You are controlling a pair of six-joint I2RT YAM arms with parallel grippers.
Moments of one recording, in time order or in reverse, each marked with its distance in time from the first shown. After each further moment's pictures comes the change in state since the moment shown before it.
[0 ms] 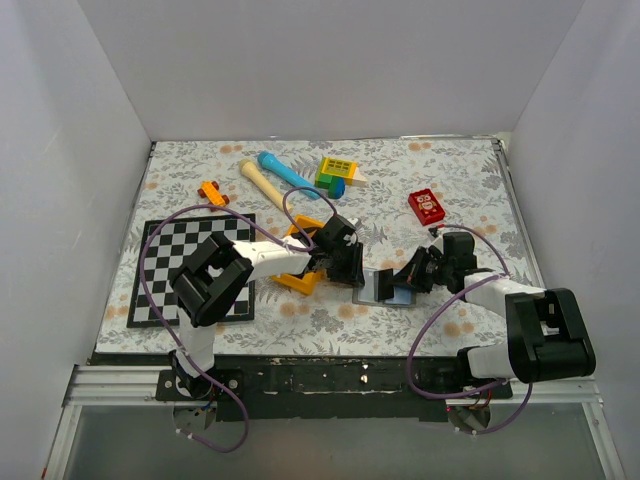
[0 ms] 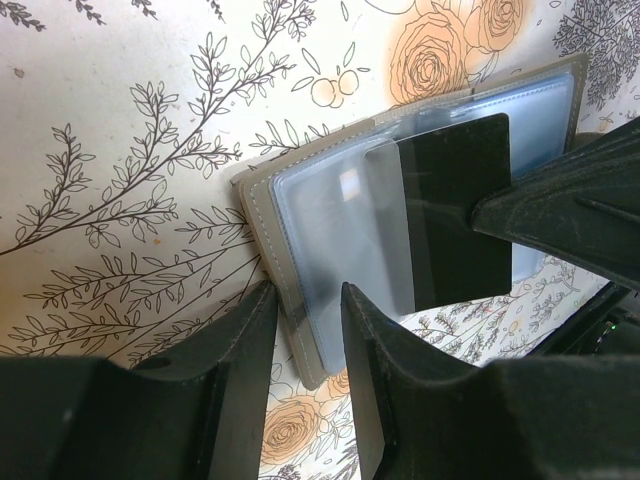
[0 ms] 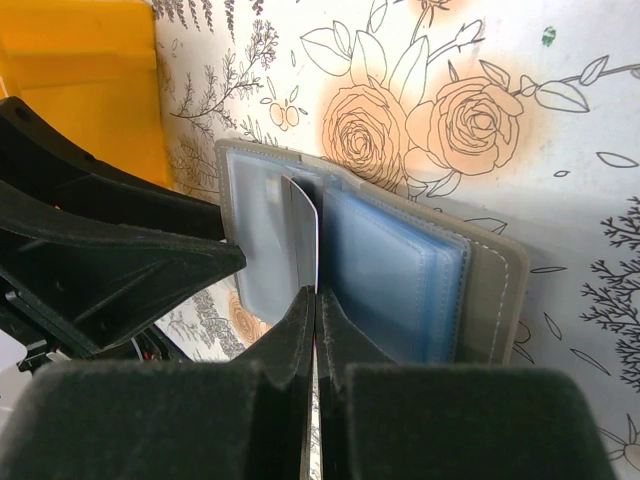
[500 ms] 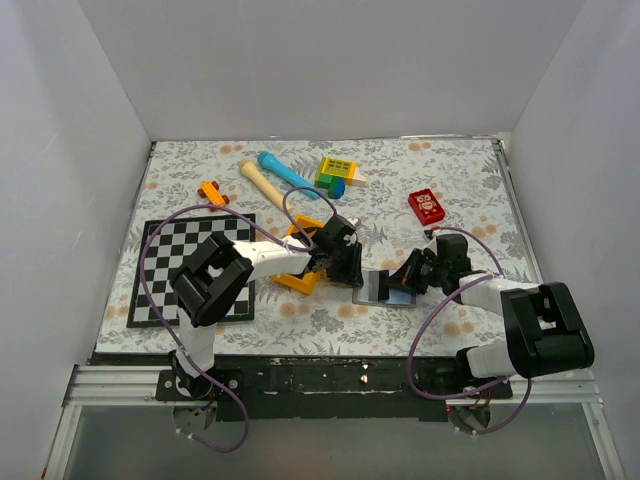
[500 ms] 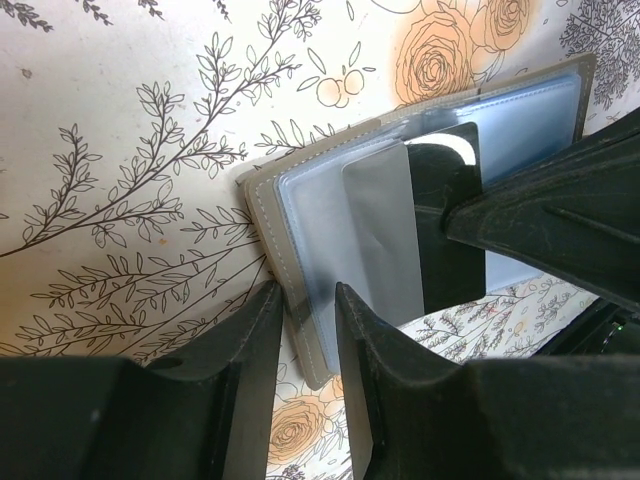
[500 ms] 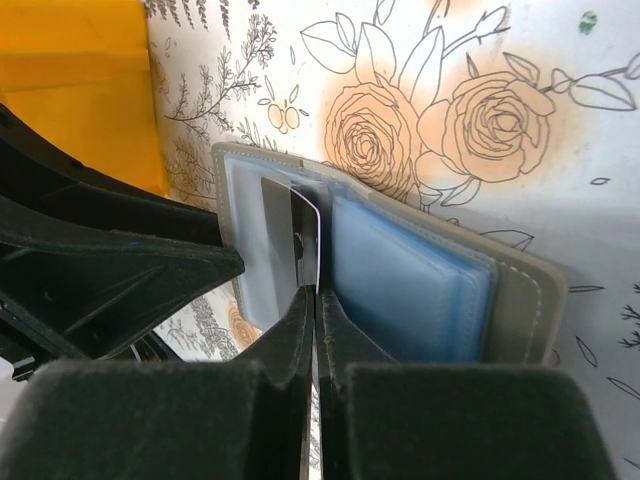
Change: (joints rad) left arm 0.000 0.000 0.000 -0.004 -0.002 0.004; right arm 0.044 0.028 -0.018 0.065 0.033 0.047
